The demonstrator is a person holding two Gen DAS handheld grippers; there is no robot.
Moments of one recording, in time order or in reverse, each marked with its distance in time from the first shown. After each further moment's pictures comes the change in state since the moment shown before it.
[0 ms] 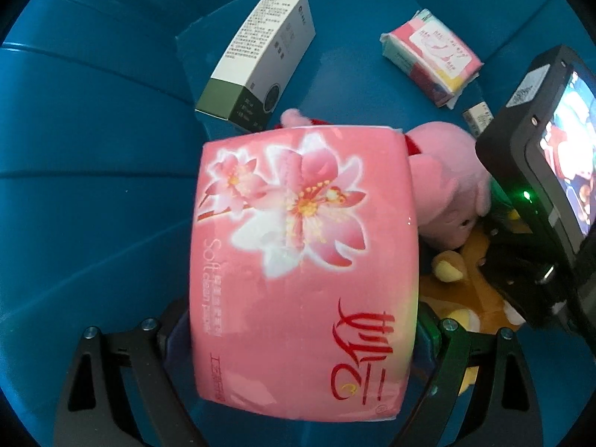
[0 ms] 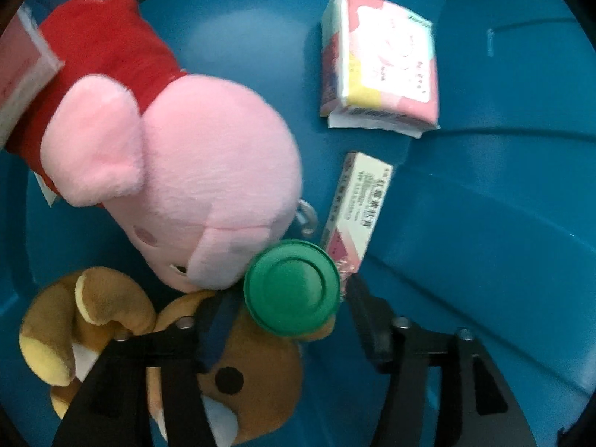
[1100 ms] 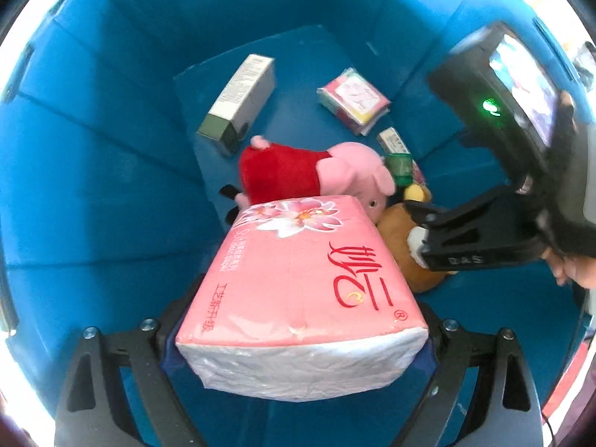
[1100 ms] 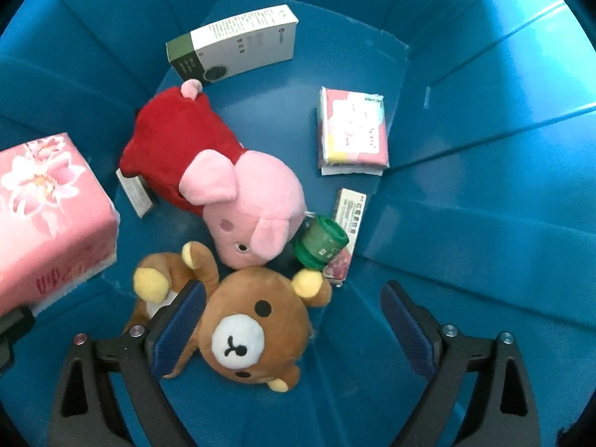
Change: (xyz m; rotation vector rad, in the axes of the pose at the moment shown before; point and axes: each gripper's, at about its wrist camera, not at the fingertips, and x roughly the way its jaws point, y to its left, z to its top) left arm -0.063 0.038 -0.072 0.003 -0.178 -0.182; right arm -0.105 -0.033 -0.019 0.021 -0.210 0.121
